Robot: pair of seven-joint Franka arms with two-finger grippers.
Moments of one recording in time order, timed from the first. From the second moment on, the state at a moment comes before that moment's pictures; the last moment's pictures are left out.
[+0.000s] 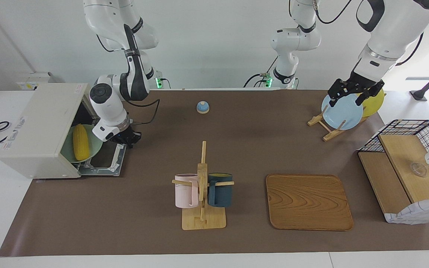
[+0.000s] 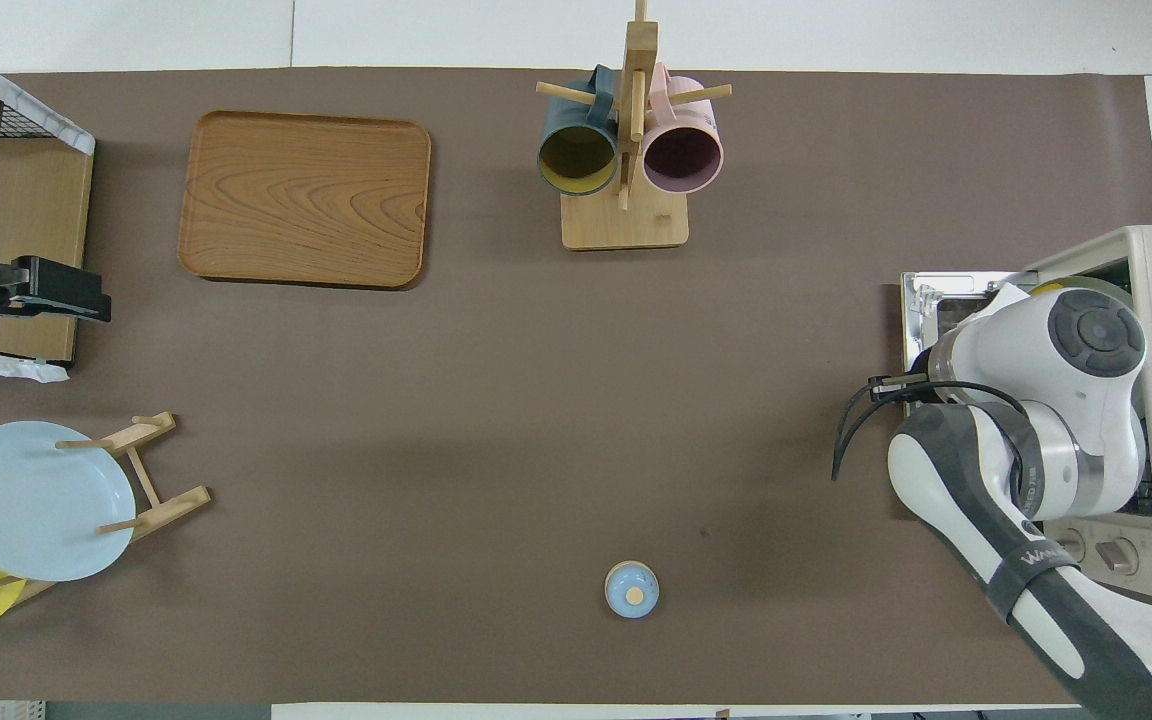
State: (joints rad) left arm -0.05 -0.04 -0.03 -1.65 -0.02 1.63 -0.06; right arm 0.06 0.09 -0.01 -2.31 -0.02 2.35 -0.01
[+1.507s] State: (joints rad) left arm -0.05 -0.04 -0.03 -1.66 -0.02 1.63 -0.06; right arm -0.10 0.00 -0.03 -2.12 -0.06 1.99 -0.23
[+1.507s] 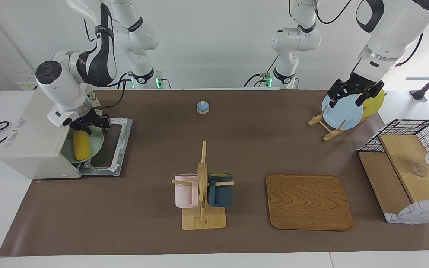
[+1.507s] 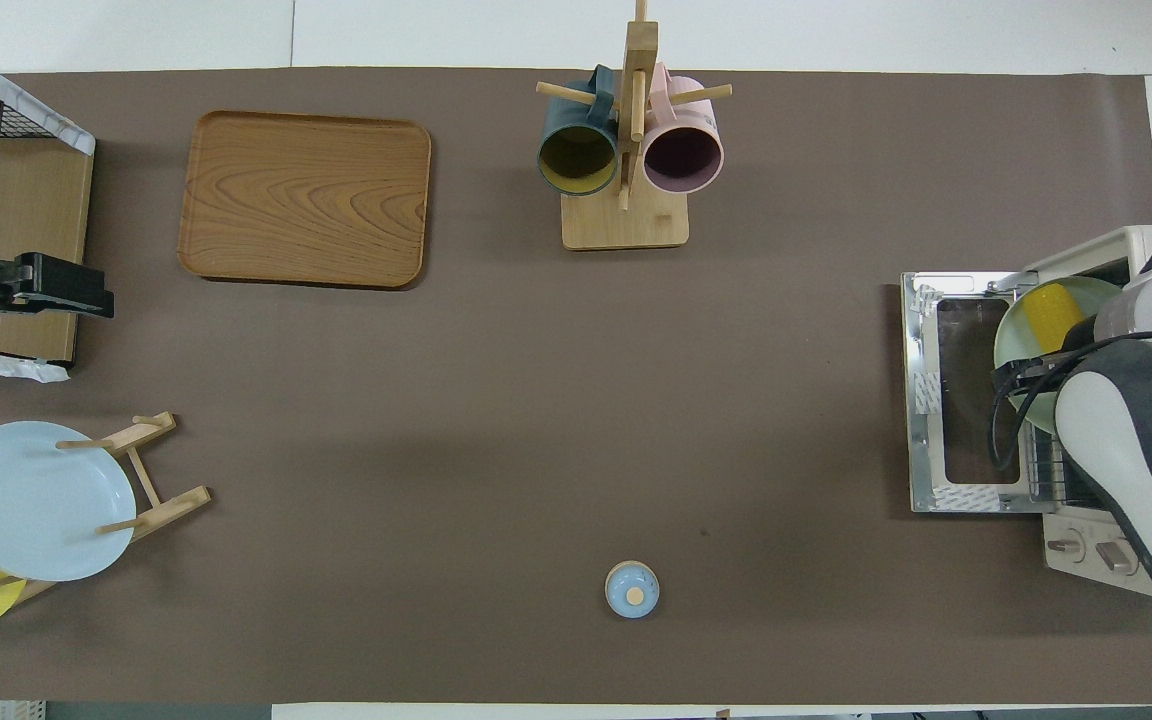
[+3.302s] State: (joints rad) left arm -0.05 -0.04 -0.04 -1.67 -0.02 1.64 -0.06; right arm -0.08 -0.02 -0.03 -2.25 -0.15 2.18 -0.23
